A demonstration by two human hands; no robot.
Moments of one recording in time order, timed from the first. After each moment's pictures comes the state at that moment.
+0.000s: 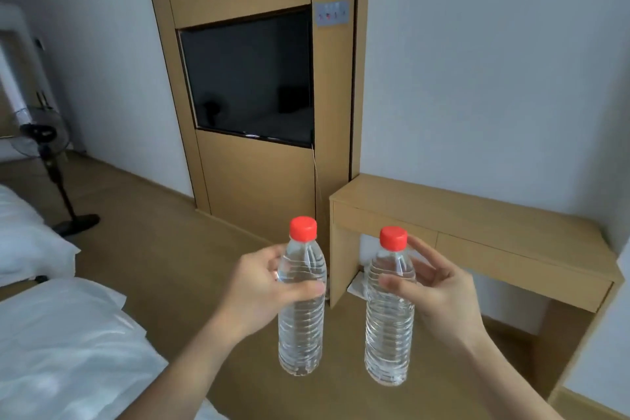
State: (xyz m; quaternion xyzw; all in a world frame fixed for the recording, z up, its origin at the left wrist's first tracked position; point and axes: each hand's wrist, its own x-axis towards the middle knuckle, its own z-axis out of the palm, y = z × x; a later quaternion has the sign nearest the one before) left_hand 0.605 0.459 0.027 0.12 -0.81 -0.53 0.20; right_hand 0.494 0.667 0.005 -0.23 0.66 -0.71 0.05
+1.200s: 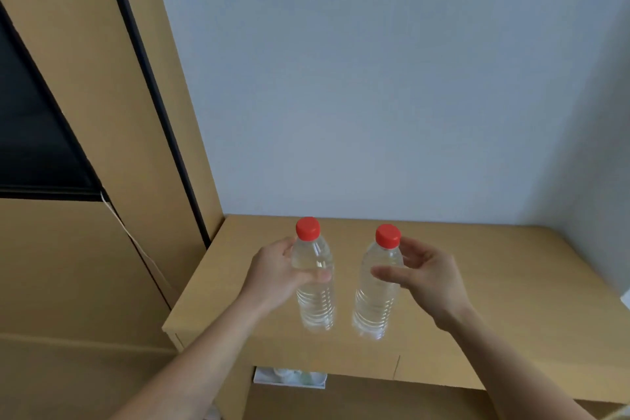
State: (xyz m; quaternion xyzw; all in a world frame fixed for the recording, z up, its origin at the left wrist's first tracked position) left_hand -0.232 0.357 -0.034 0.00 -0.84 -0.54 0.00; right_hand -0.216 0.585 -0.034 0.00 0.76 -0.65 -0.04
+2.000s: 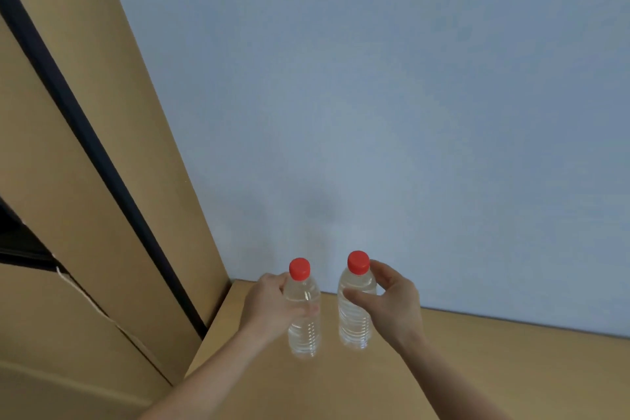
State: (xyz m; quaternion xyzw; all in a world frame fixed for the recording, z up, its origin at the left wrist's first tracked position) left_hand -0.525 0.280 -0.096 0.12 -0.89 -0.44 -0.01; right_hand -0.534 0.472 -0.094 0.00 0.78 -0.63 -0.01
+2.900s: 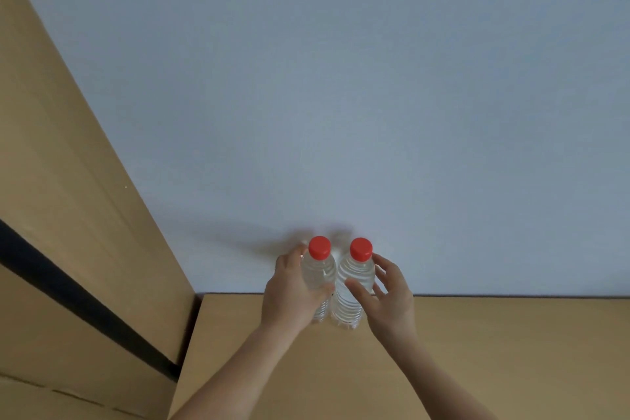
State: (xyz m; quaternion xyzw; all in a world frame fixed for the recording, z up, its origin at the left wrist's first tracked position) left_hand -0.627 0.263 -0.137 0.03 -0.91 -0.42 -0.02; right_hand -0.596 0.410 -0.144 0.12 0.80 -0.58 -0.09
